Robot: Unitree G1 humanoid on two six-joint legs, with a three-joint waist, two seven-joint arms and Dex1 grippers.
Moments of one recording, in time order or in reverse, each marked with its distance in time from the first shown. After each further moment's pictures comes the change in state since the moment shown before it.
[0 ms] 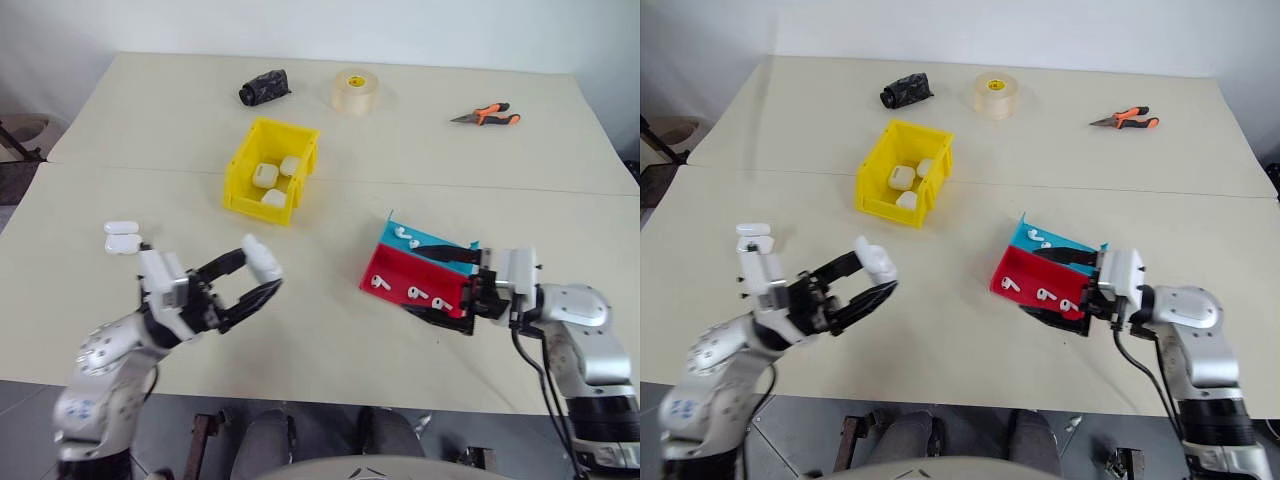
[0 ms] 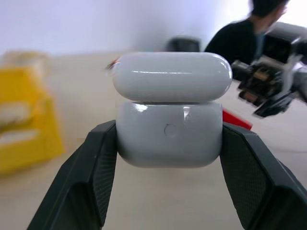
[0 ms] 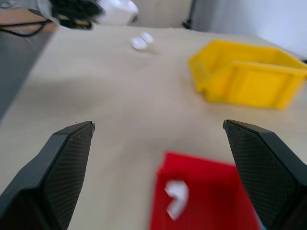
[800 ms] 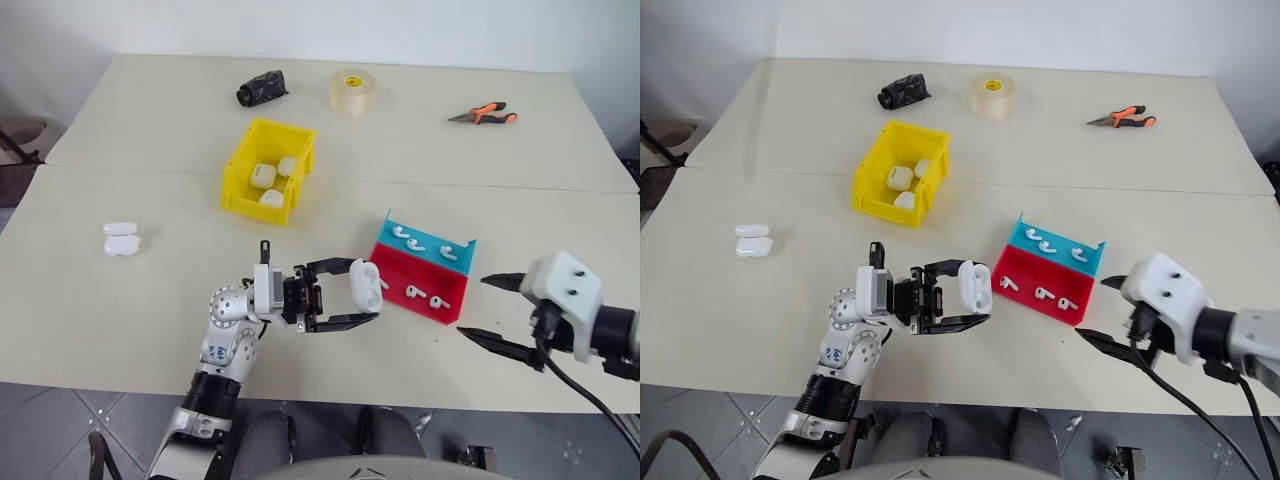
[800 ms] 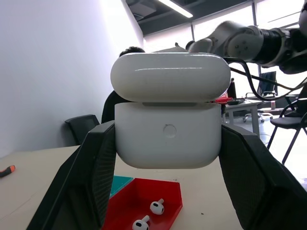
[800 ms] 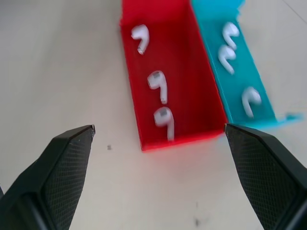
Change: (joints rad) left arm -0.323 -0.284 -0.306 0.556 0.081 -0.551 -0.395; right arm 0.283 -0.493 -0.265 -0.647 0.142 0.885 -0.412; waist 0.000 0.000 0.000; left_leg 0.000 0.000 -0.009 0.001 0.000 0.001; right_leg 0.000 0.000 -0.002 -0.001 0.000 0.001
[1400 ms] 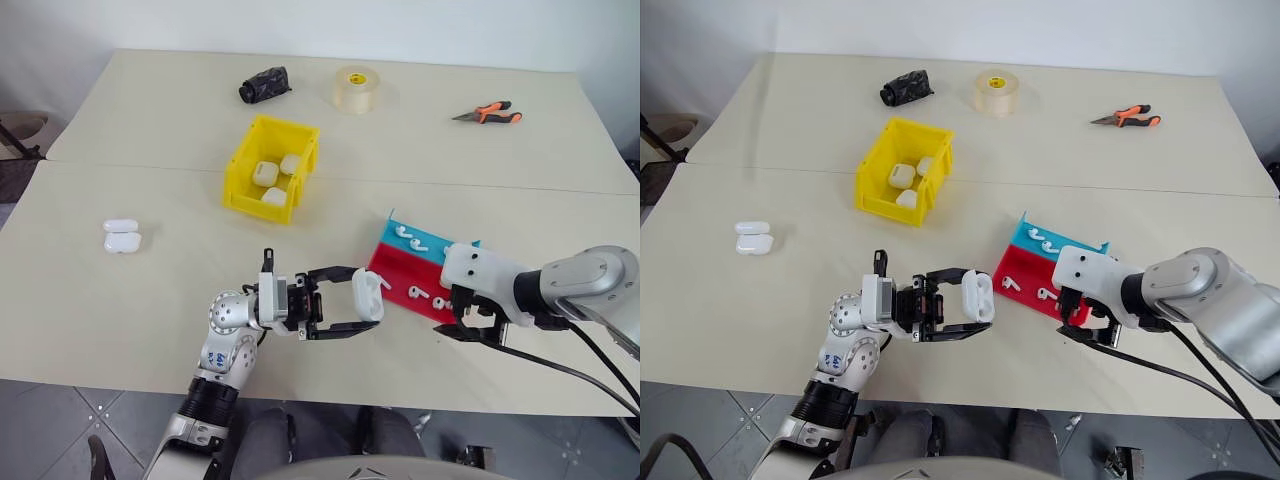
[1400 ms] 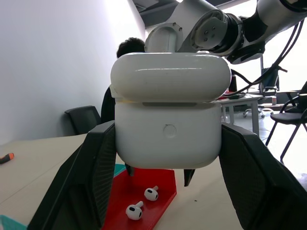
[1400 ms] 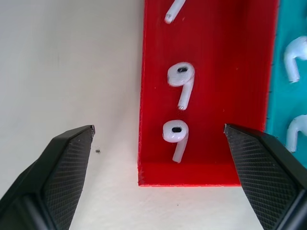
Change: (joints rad) left arm 0.043 0.024 -0.029 -0.026 0.021 -0.006 0.035; right arm -0.639 -0.131 0.723 0.088 -0.172 0.267 0.016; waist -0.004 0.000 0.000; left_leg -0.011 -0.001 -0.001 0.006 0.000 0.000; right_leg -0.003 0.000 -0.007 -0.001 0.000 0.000
